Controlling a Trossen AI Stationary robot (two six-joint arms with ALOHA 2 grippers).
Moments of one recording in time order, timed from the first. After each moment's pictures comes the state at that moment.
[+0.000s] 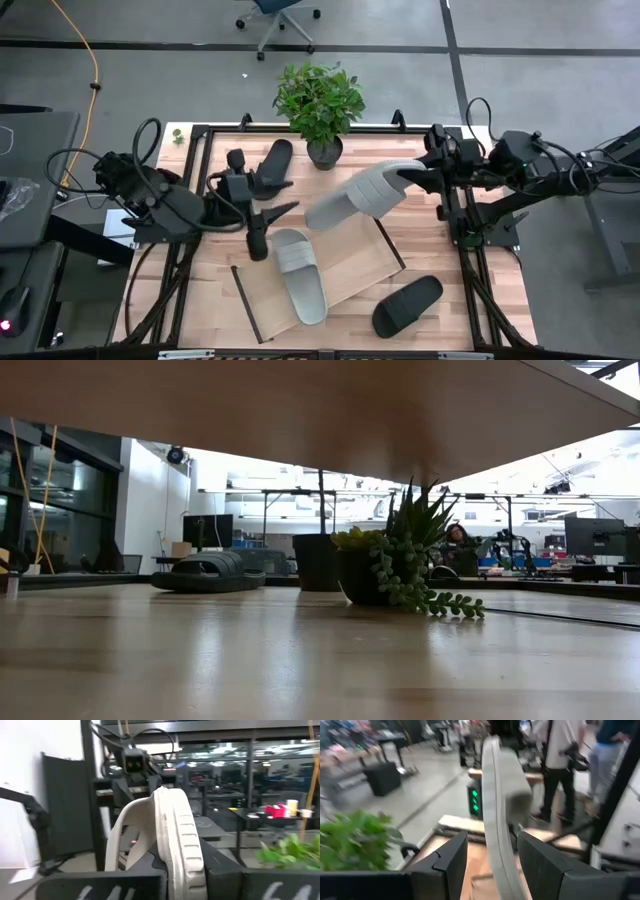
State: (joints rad) left arm -0.45 1.53 2.02 -0.79 -0.87 -0.19; right arm 0.20 0.93 1.22 -0.09 0.14 0.00
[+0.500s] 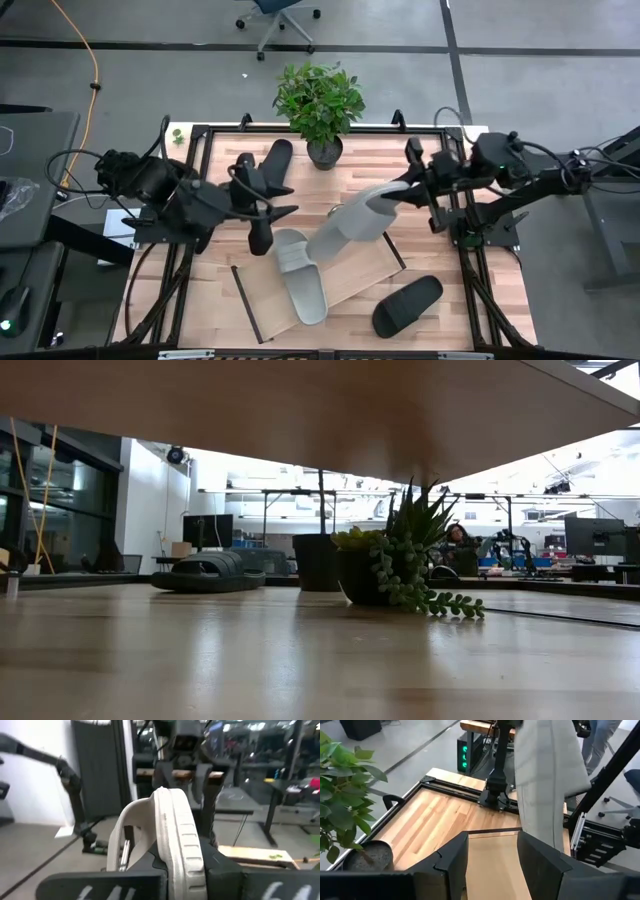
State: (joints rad) left arm -0.35 1.53 2.03 -1.04 -0.65 -0.45; right arm 0.20 1.07 1.37 -0.29 -0.03 0.02
